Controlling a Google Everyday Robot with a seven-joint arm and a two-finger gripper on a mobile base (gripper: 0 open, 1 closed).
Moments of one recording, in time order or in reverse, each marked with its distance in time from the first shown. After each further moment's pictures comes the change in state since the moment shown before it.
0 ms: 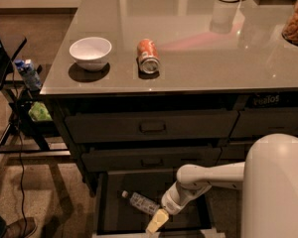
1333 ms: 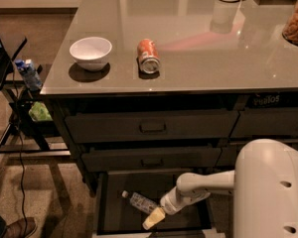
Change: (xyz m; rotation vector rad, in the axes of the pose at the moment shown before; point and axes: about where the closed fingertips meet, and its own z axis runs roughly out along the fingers) arm -0.009 -0.053 0.040 0.110 -0.122 0.073
